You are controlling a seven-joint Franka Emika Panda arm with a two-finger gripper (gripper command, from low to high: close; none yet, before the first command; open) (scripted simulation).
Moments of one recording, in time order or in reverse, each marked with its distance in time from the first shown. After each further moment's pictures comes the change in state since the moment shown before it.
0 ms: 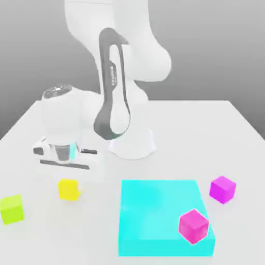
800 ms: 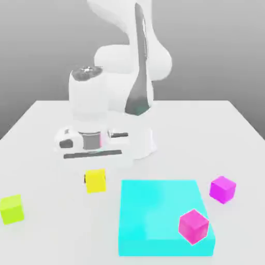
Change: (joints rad) arm 0.249 -0.227 0.119 -0.014 -0.278 -0.224 0.012
